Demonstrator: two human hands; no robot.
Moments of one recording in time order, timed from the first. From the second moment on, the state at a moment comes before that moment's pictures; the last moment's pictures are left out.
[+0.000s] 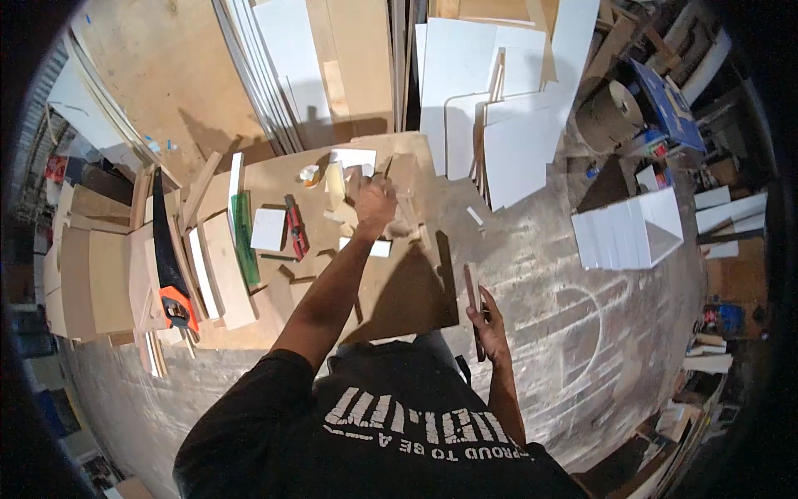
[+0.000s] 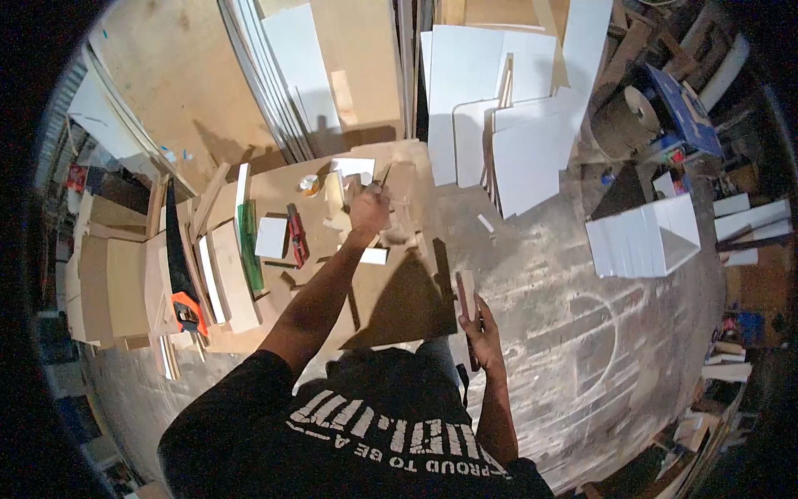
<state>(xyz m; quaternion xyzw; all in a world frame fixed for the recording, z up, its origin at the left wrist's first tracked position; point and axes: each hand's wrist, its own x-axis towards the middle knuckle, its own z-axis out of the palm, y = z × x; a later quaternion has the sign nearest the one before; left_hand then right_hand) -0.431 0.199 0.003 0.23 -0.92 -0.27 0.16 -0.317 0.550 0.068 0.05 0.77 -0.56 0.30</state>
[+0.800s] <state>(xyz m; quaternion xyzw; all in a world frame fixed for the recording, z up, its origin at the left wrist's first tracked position) -0.404 0.236 0.030 0.35 -0.74 -0.54 0.18 -0.461 0.495 0.073 0.02 0.50 -0.76 0.41</state>
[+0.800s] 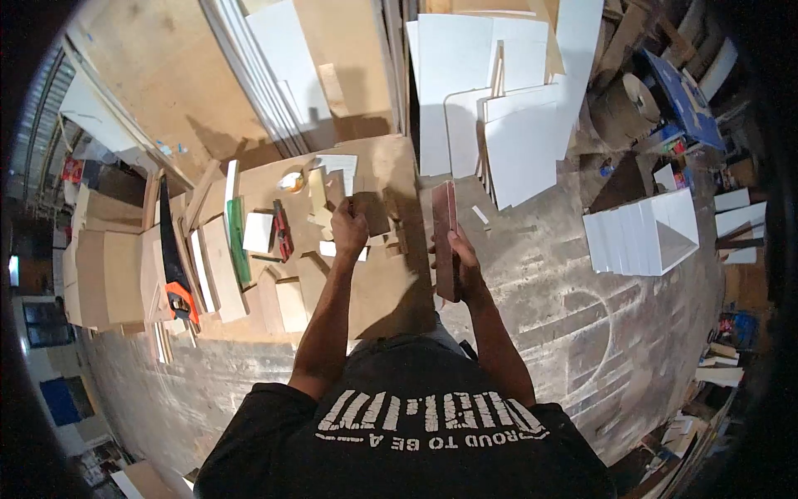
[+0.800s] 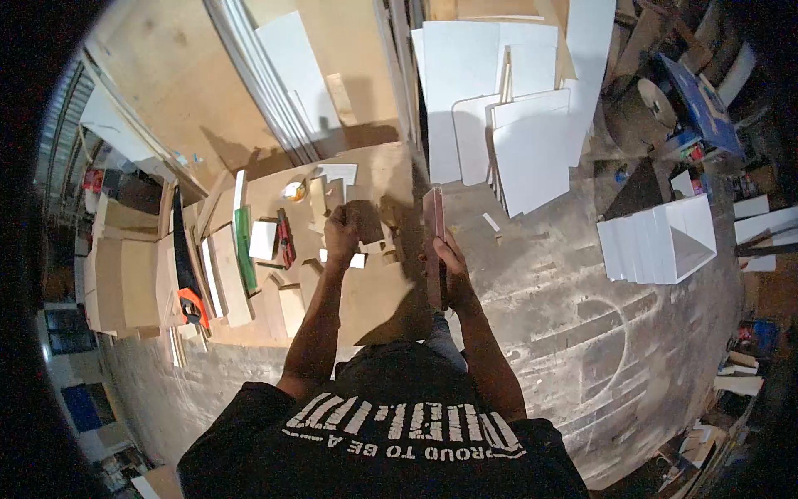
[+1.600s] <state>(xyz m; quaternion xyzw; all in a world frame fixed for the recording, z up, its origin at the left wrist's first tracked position) -0.378 0.312 0.130 0.21 -0.64 -0.73 0.10 -0.348 0.452 0.148 -0.08 0.68 -0.71 0.15</state>
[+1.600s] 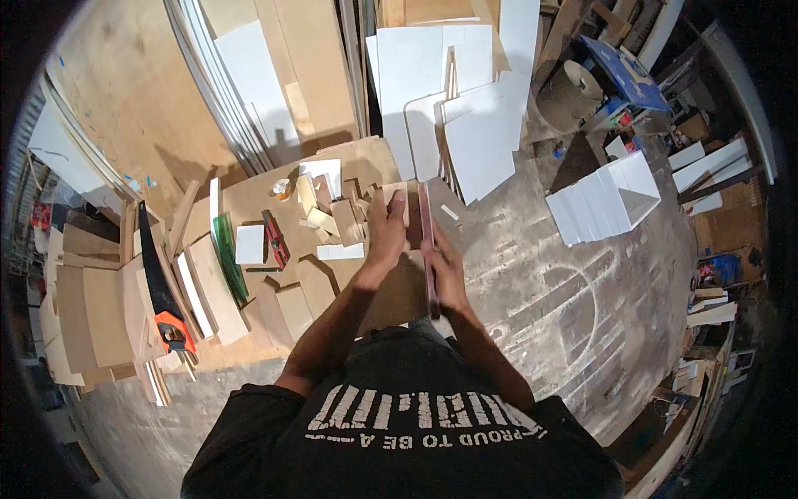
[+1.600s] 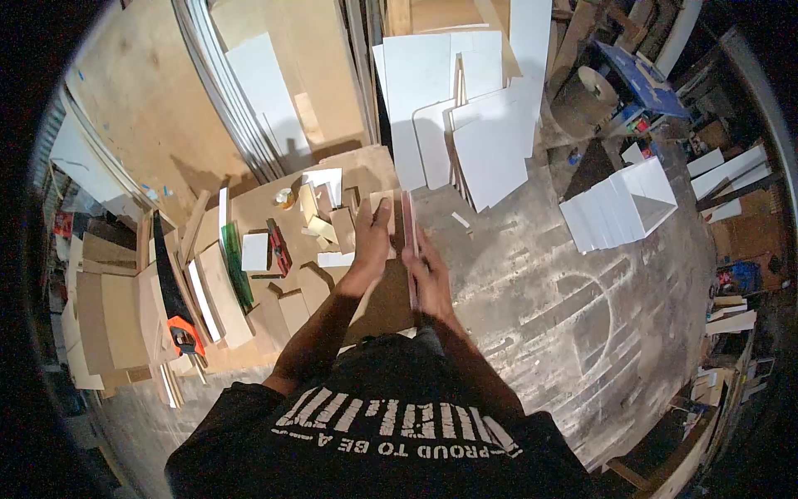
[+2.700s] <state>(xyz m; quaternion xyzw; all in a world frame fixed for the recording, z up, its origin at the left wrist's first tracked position) -0.360 0.329 0.124 0.13 -0.57 -0.81 0.08 -0.346 0.506 0.127 -0.06 0.67 -0.73 0.07</state>
